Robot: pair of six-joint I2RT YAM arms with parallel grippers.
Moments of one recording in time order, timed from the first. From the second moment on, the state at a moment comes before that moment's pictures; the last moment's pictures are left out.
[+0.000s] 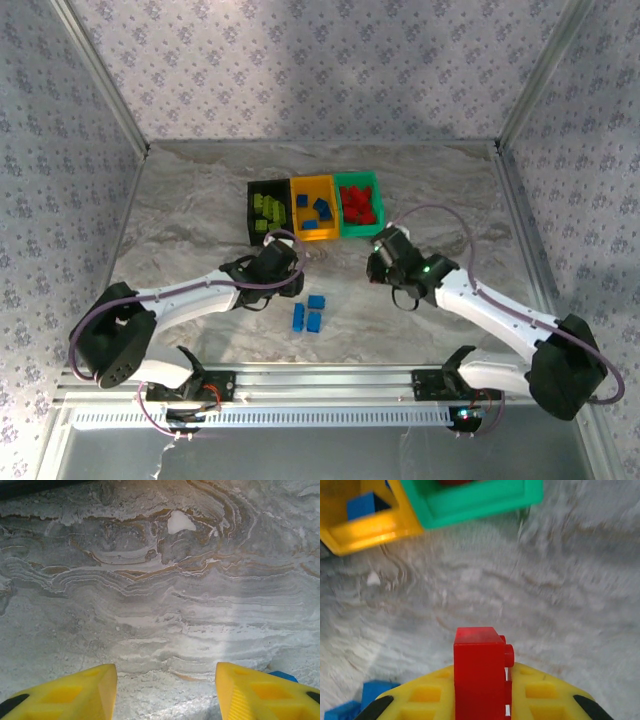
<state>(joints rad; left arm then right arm) -0.82 1.39 0.70 -0.29 -0.17 -0.58 0.67 1.17 0.79 -0.53 0.16 0.70</state>
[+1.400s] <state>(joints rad) -0.82 1.23 0.63 -0.36 -0.15 -0.67 0.41 2.11 1.80 -0.72 -0.06 0.22</state>
